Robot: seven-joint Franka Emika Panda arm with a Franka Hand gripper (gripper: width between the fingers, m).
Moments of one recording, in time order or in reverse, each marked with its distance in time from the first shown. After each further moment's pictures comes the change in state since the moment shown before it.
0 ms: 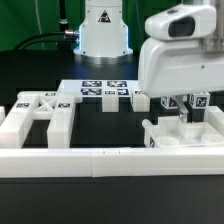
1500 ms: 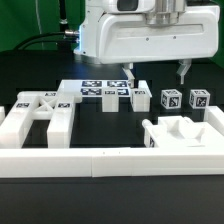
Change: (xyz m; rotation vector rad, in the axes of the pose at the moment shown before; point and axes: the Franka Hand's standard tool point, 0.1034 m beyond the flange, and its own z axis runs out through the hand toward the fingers) arm -0.113 0.036 -0.010 -0.034 -0.012 -0.026
